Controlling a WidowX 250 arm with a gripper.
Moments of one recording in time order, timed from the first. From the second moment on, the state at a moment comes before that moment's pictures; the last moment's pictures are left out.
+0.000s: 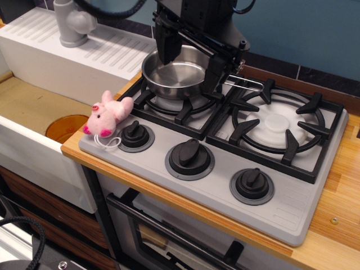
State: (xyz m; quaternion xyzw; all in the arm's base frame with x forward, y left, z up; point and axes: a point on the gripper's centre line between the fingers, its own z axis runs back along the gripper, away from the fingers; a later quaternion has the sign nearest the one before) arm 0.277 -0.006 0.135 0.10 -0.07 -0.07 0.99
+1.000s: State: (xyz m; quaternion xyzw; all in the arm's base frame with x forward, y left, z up) arm 0.267 0.037 0.105 0.11 -0.06 -0.09 0.99
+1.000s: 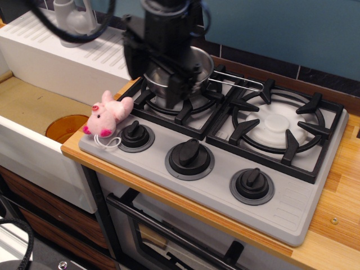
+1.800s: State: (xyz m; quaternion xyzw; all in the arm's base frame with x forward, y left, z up) arm 0.260 0.097 0.086 0.14 -0.12 -0.10 0.98
